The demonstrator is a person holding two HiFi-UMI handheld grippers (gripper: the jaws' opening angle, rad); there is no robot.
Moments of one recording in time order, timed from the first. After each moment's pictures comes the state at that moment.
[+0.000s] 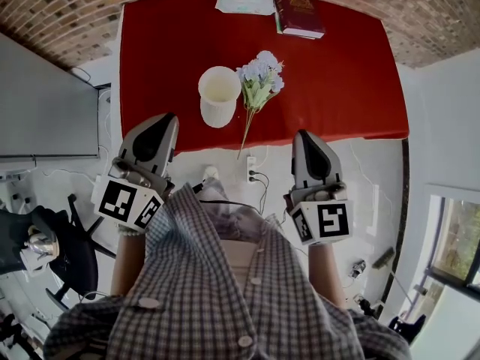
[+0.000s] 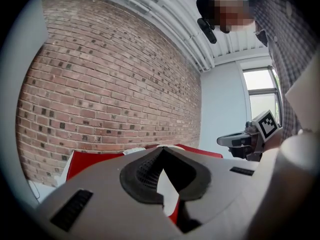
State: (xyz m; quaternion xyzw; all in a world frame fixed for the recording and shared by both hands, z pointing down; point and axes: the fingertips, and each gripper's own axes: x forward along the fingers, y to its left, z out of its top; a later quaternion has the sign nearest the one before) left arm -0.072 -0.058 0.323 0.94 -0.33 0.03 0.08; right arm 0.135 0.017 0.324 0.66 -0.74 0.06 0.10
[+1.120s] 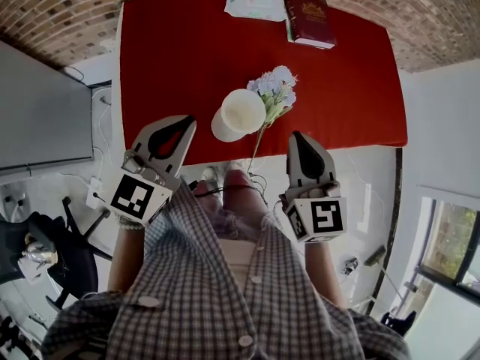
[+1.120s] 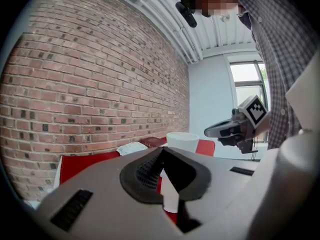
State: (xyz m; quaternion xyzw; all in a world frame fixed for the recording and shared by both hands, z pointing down) left arm -0.064 -0.104 0.356 0.96 -0.25 0.08 0.05; right arm 0.105 -0.041 0.357 0.65 -0.73 0.11 0.16
